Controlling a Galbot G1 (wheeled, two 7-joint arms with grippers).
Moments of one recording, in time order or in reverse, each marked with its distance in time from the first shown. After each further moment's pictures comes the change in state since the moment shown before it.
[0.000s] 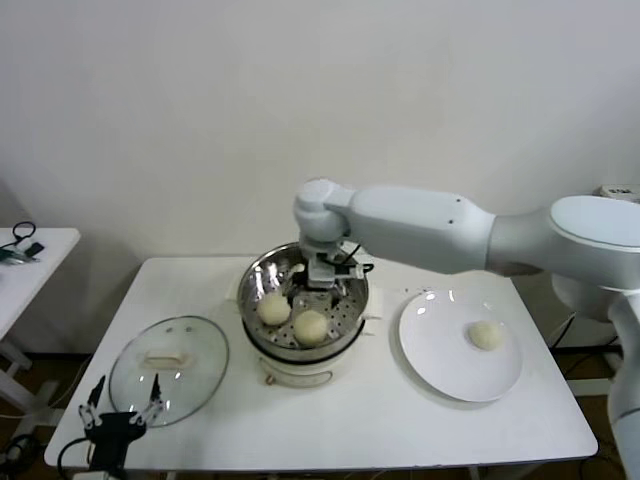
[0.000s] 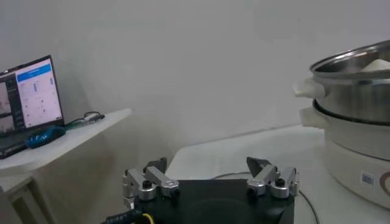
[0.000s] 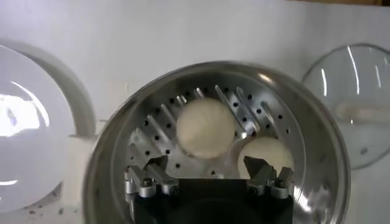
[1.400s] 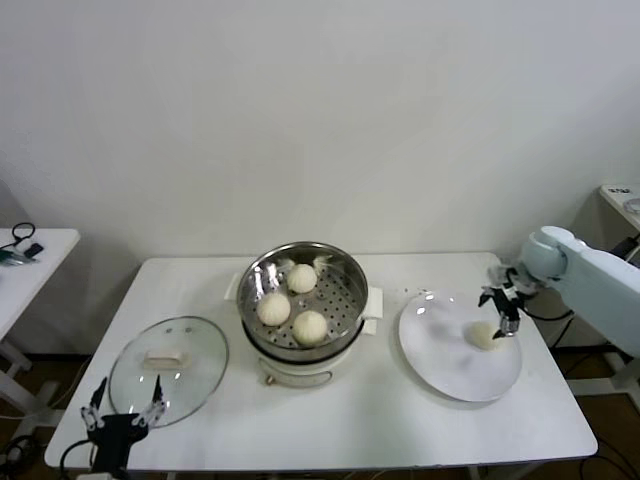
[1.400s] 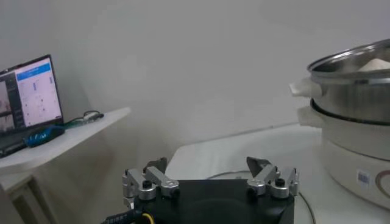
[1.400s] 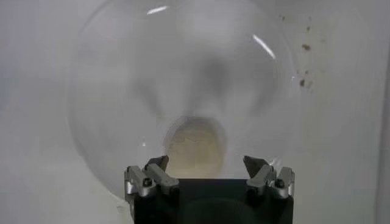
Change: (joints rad) left arm 0.001 -0.022 -0.001 0.004 0.018 0.005 0.004; right arm -0.525 -0.561 0.419 -0.283 -0.033 -0.545 0.030
